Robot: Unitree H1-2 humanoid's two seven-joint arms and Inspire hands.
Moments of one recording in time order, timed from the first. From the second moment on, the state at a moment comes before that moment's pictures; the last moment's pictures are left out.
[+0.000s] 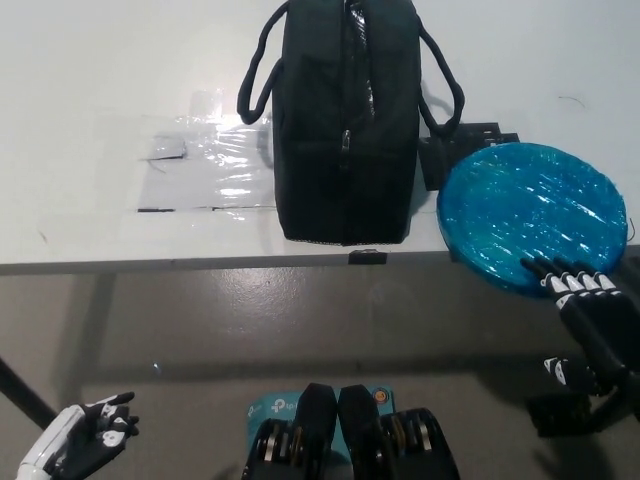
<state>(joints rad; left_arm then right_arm) 0.05 0.40 0.06 0.04 -0.08 0.23 -0.27 -0.15 -0.44 0.21 -0.20 -0.84 0.10 0.28</state>
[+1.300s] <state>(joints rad) 0.03 0.40 0.06 0.04 -0.07 0.23 -0.28 -0.23 -0.43 0.33 -0.06 -1.07 0.08 0.20</state>
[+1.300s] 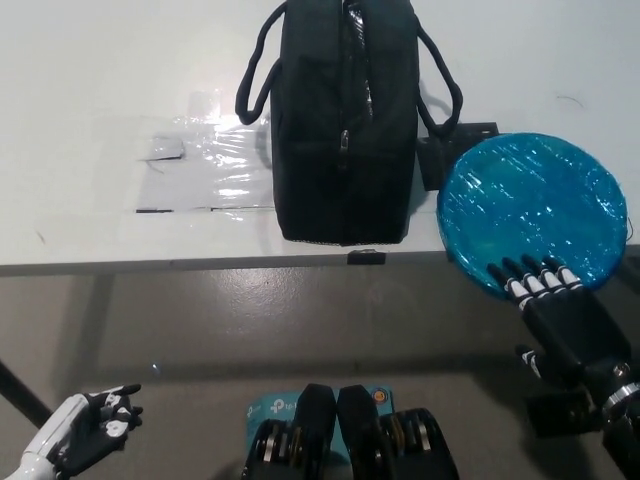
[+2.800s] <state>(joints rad) 0.04 0.40 0.05 0.04 -0.06 0.23 -0.28 -0.36 -0.46 0.32 0.08 -1.21 0.09 -0.05</state>
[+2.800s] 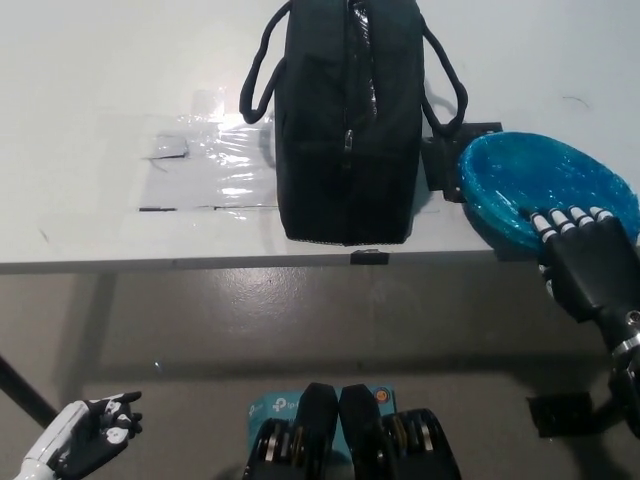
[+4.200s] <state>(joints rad) 0.04 0.40 0.05 0.04 -0.05 0.23 -0.28 -0.55 -0.11 -0.44 0.00 -0.45 0.36 0.09</state>
